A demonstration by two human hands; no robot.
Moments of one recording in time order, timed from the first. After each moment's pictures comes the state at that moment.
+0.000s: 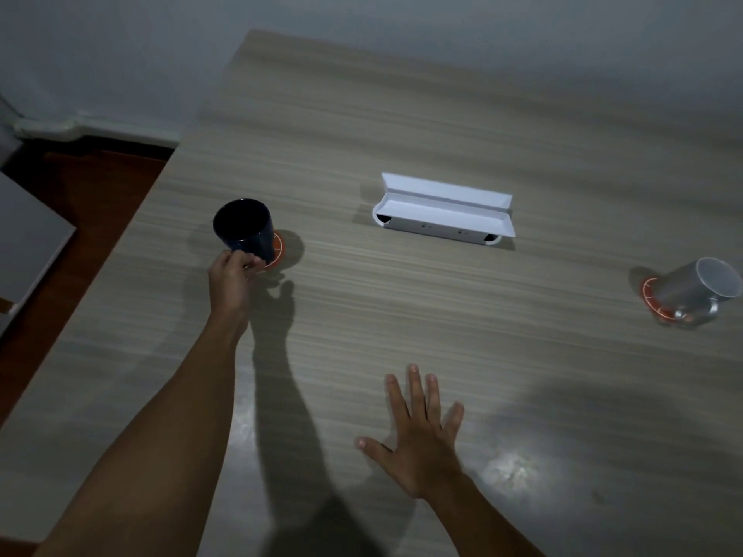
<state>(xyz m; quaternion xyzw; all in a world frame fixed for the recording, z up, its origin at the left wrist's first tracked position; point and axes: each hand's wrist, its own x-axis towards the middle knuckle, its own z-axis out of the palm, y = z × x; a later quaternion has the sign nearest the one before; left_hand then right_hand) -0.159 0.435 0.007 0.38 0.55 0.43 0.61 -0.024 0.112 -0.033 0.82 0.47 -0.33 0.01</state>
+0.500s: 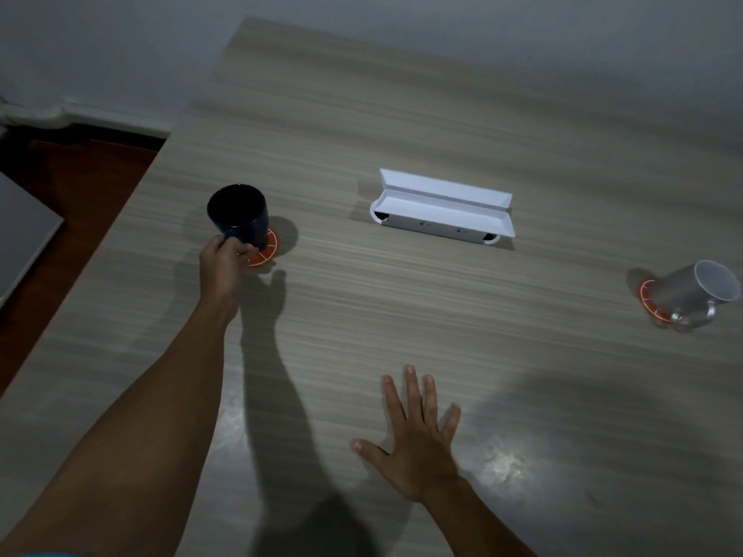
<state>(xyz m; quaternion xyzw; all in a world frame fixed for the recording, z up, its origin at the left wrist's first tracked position) -0.157 0.456 0.002 0.41 0.55 0.41 0.60 -0.024 0.113 -0.035 0.82 0.47 -0.33 0.01</state>
